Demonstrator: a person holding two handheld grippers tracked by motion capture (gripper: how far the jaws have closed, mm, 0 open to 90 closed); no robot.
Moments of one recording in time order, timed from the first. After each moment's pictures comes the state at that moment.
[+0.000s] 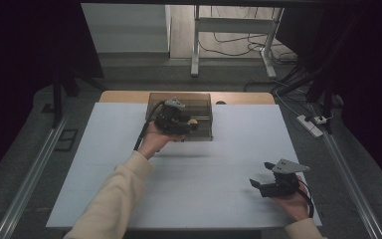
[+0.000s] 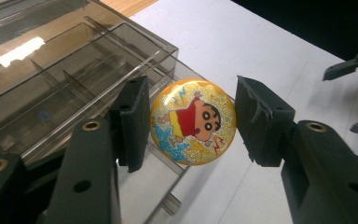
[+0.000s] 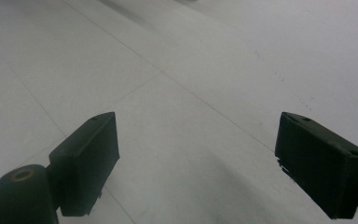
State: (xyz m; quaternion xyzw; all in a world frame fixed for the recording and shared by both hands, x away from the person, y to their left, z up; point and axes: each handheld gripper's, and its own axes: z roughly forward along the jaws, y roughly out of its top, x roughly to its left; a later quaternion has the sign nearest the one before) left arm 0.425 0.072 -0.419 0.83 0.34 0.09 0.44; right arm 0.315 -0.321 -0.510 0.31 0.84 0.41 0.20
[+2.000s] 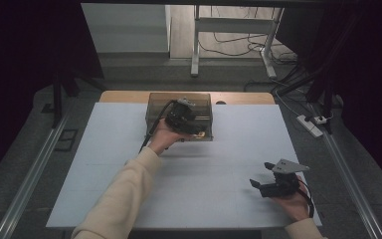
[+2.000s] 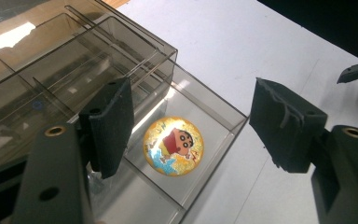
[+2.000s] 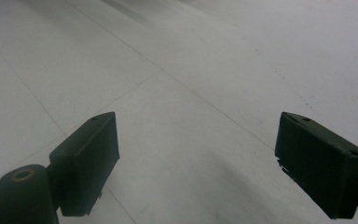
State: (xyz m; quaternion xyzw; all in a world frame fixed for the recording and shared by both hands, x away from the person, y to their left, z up) left arm 0.439 0.048 -0.427 0.84 0.34 0.07 0.42; right arm 0.316 -0.322 -0.511 0.31 0.84 0.41 0.19
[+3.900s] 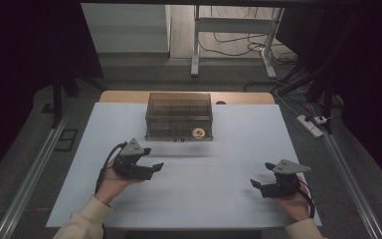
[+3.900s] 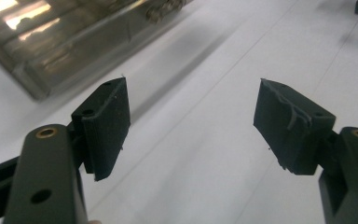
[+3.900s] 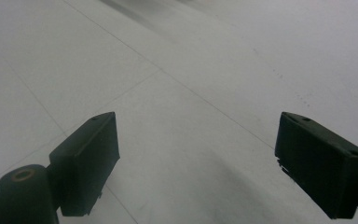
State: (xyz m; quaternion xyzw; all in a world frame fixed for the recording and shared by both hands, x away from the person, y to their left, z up) left arm 0.298 0.167 -0.476 0.83 0.35 0.14 0.41; right arm 0.315 -0.324 -0.511 0.31 0.83 0.41 0.19
